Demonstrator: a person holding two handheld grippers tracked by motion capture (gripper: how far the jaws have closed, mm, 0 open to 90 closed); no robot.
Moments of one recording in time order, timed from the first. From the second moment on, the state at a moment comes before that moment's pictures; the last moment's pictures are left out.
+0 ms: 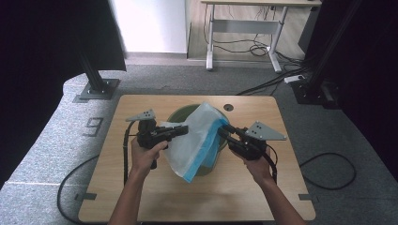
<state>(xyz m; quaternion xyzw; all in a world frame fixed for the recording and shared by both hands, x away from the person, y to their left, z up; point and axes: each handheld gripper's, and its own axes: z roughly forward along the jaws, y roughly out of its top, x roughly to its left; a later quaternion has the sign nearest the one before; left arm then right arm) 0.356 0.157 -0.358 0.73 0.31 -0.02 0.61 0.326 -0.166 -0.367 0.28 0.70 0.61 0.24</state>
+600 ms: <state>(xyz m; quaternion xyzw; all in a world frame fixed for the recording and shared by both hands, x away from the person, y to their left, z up) 0.360 0.162 -0.361 0.70 0.33 0.00 0.64 0.331 -0.166 -0.368 0.28 0.70 0.61 0.24</state>
